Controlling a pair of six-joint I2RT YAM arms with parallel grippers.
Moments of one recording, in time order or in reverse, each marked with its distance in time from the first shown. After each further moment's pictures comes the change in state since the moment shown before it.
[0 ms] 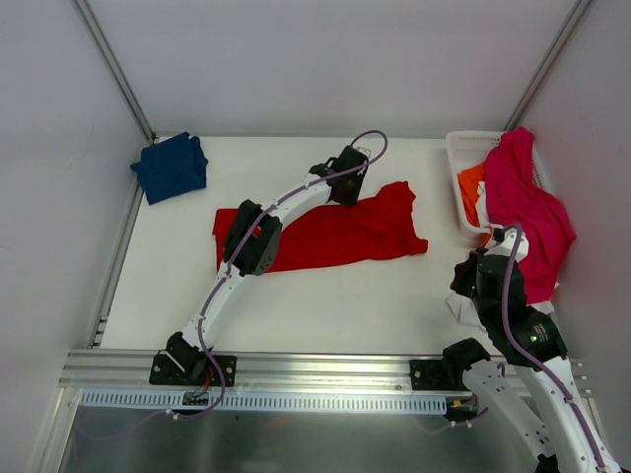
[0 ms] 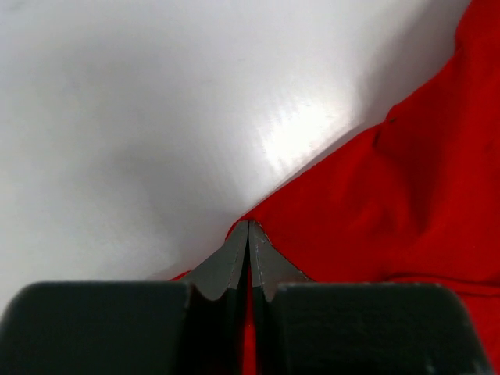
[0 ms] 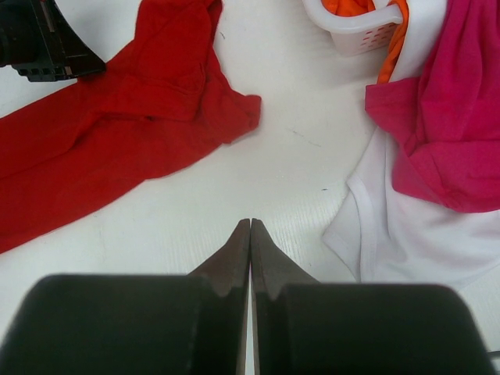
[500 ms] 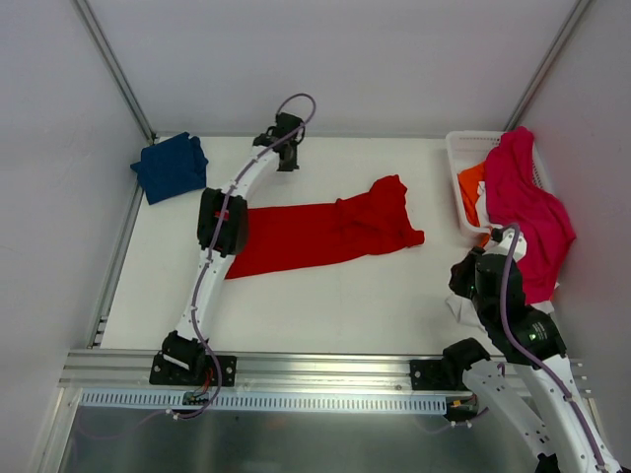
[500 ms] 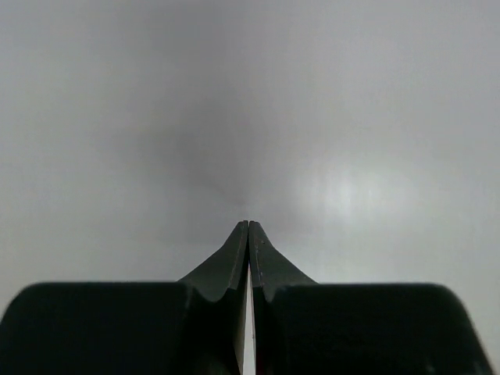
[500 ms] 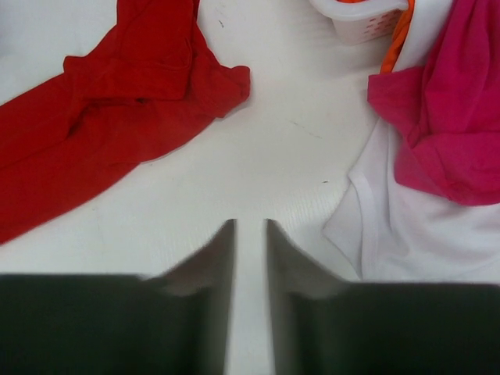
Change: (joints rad) left arm 0.281 0.074 0.194 -0.147 -0.201 0.037; right arm 0.000 0.011 0.000 -0.014 -0.011 0.005
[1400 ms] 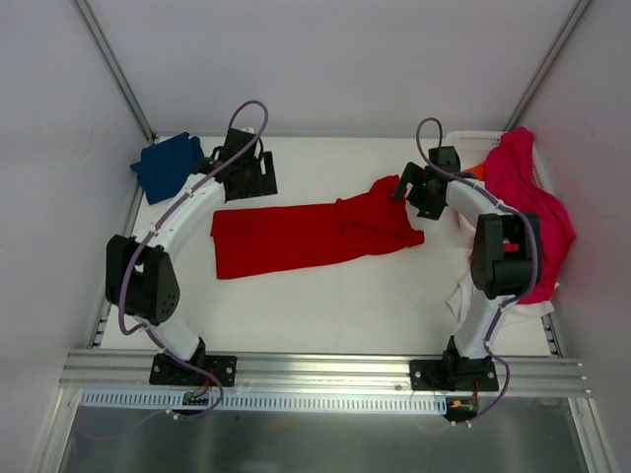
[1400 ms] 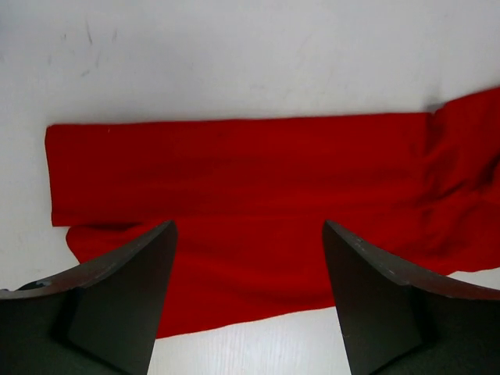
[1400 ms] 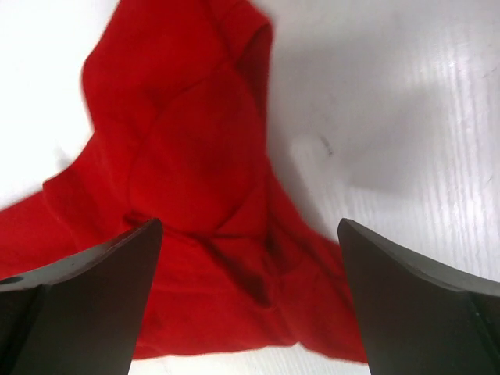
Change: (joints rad) left arm 0.042 -0.950 -0.955 0.056 0.099 -0.163; right arm -0.296 1.427 0.579 0.464 -0.527 -0.005
